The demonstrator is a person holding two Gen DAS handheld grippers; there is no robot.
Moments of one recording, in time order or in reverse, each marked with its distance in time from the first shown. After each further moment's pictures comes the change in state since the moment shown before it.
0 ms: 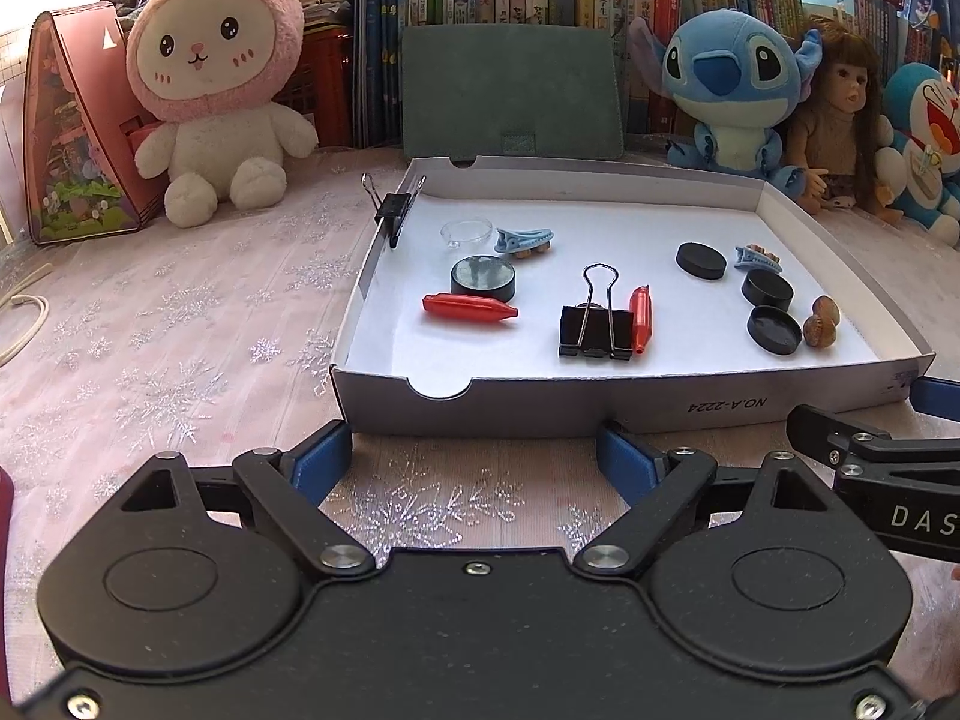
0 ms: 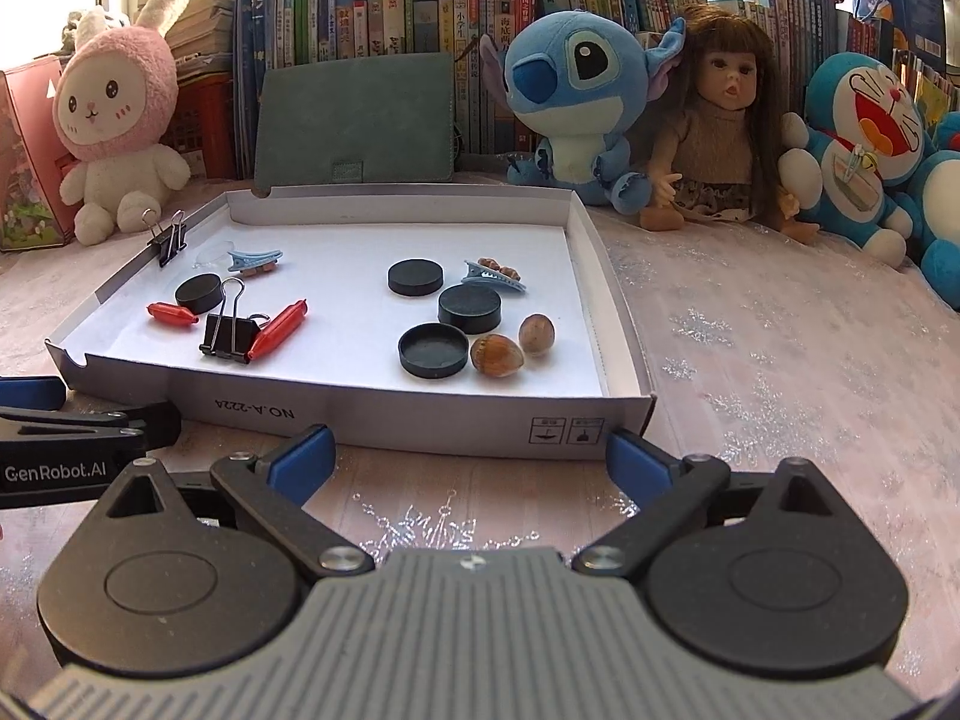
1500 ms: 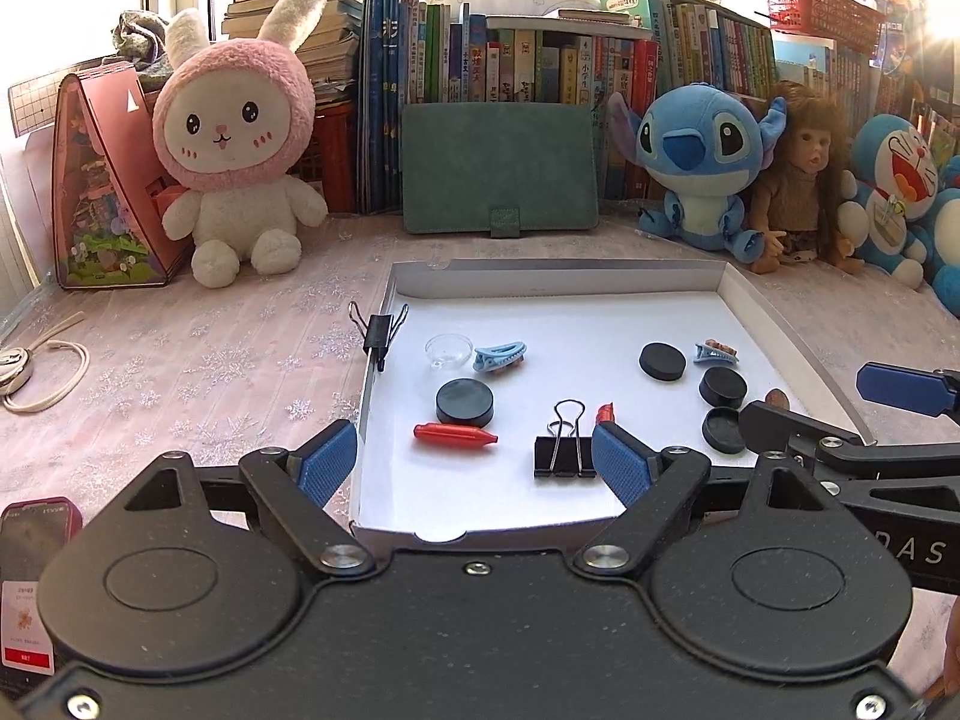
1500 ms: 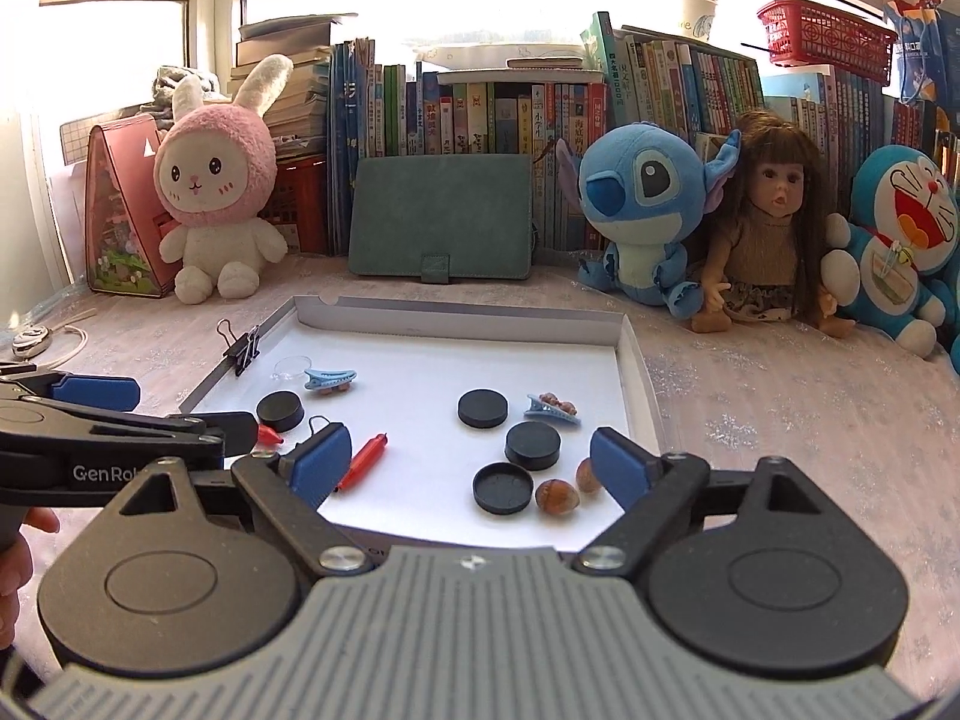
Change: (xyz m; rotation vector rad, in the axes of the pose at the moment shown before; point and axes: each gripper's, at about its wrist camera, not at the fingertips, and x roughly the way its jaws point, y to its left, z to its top) left arm -0.068 0.001 0.022 0.003 -0.067 -0.023; right arm -0.061 0.009 0.030 -0.057 -0.115 0.152
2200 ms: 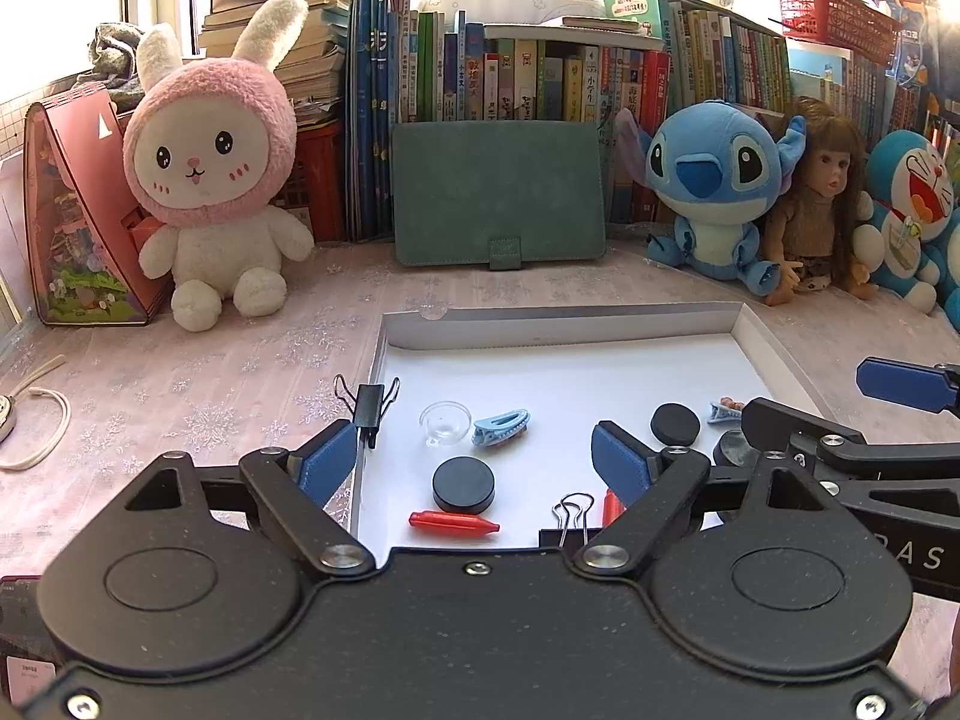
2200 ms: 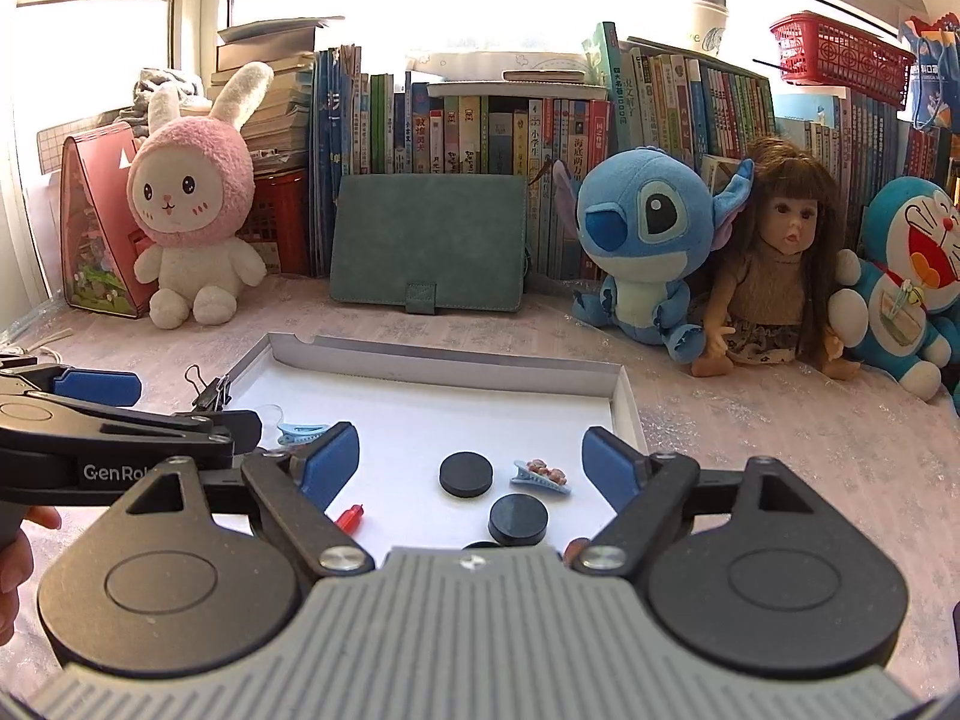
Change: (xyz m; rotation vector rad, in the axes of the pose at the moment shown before) left arm 0.029 -0.002 0.046 0.004 0.012 -0.005; right arm 0.027 -0.003 0.040 -0.024 0.006 -0.020
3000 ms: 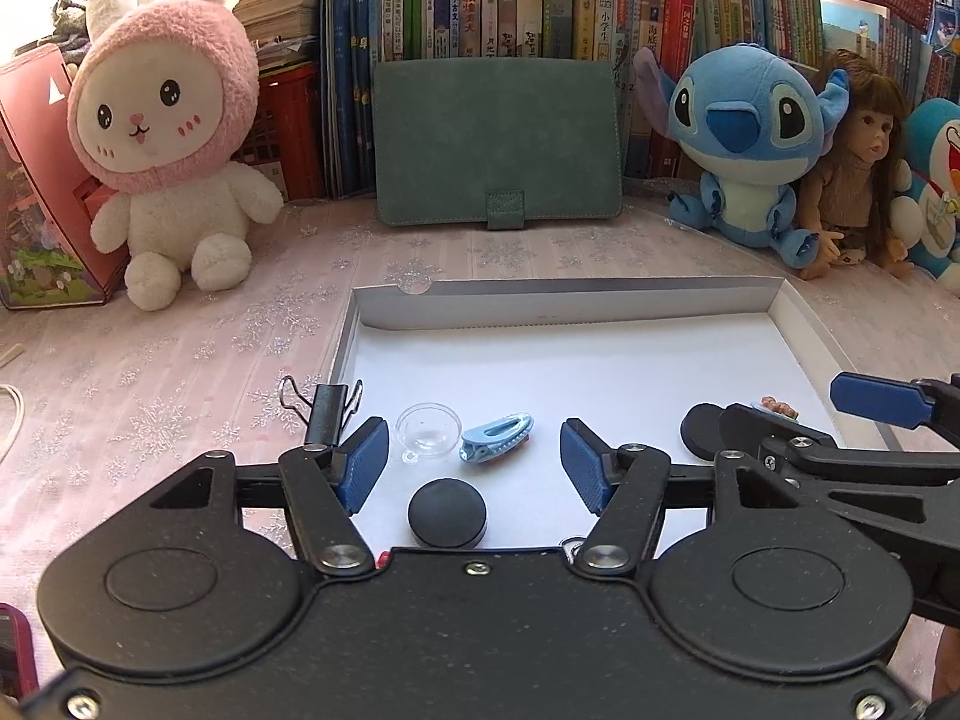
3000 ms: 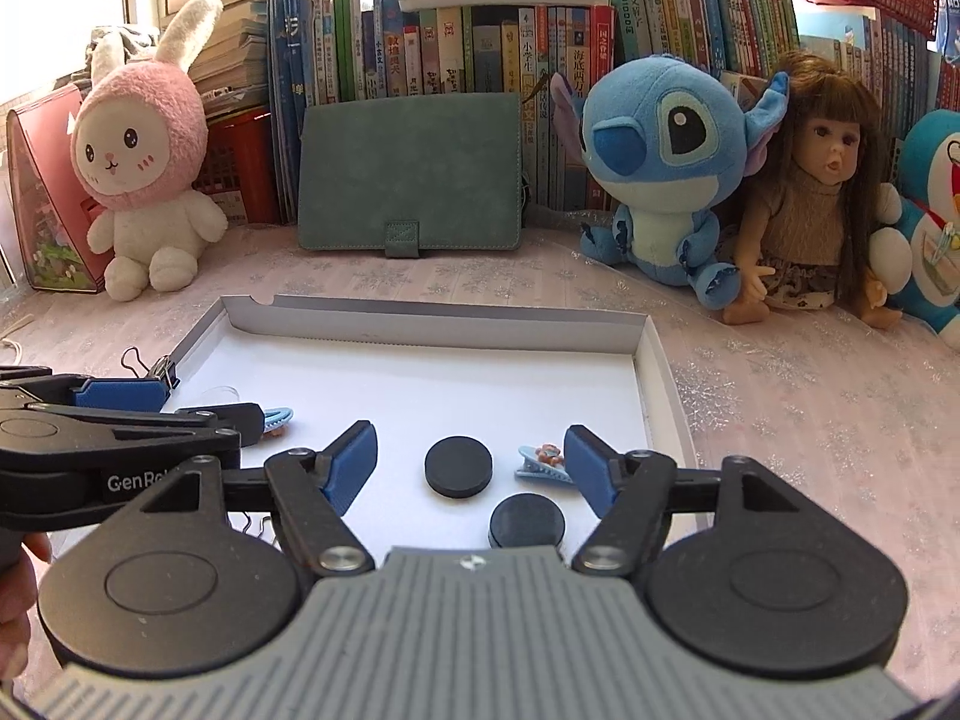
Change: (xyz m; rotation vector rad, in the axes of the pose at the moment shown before) left arm 0.062 -0.009 0.016 0.009 0.094 0.014; right arm 0.064 -0.006 0.006 0.041 0.135 -0.003
